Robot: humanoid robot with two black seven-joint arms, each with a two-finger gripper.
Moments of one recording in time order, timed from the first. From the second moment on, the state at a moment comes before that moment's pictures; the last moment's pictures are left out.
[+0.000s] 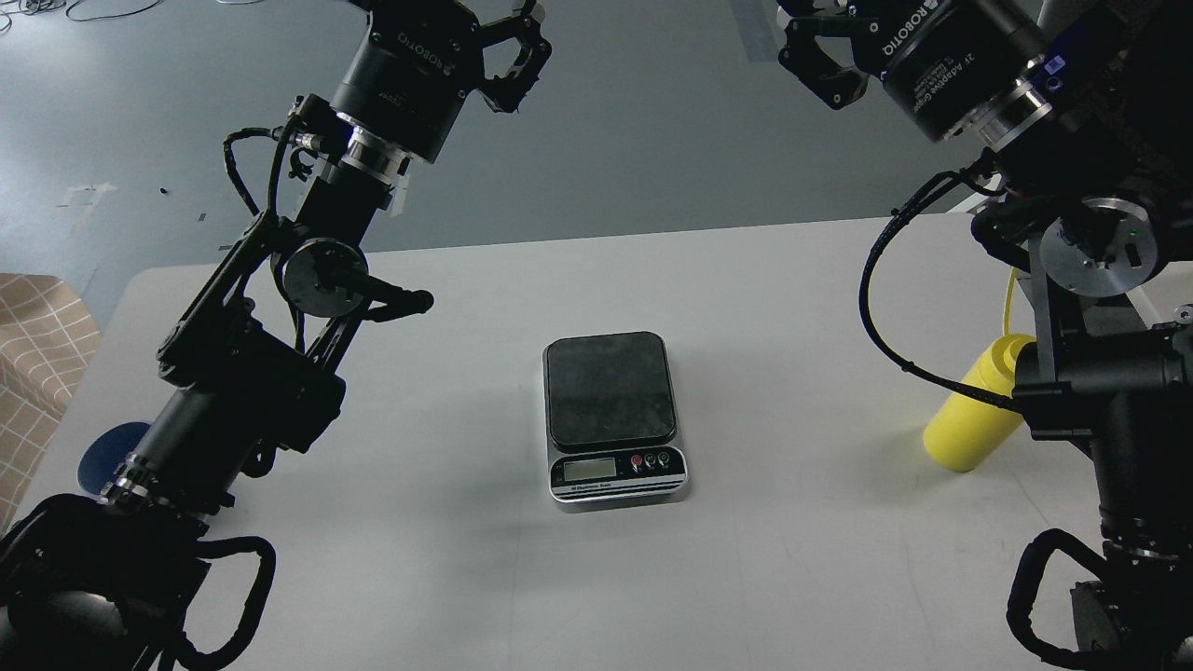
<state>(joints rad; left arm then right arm) -0.78 0.10 -1.13 -1.06 0.34 -0.49 -0.26 0.61 0.00 1.59 1.51 -0.74 0.39 -0.35</state>
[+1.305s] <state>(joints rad) -0.76 0.12 -1.13 -1.06 0.34 -0.49 -0.28 0.60 0.00 1.59 1.51 -0.74 0.39 -0.35</state>
